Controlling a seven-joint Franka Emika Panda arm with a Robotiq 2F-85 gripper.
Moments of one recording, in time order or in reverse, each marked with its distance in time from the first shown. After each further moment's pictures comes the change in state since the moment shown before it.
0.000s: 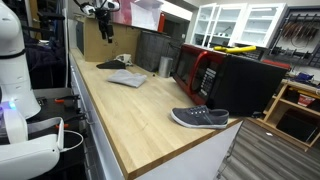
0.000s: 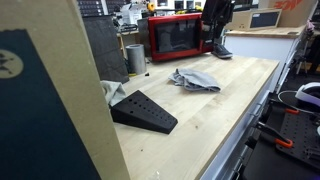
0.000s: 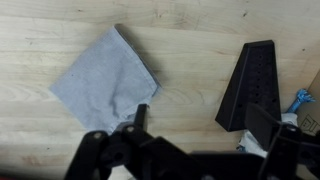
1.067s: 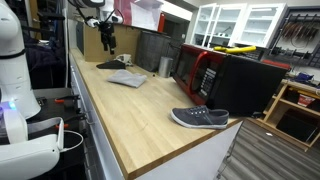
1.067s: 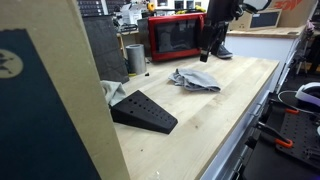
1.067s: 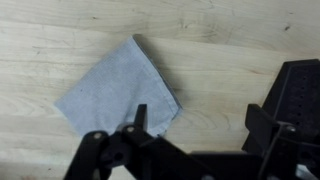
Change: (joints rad) arm -0.022 0.142 0.000 -0.035 -0.090 0.095 0.001
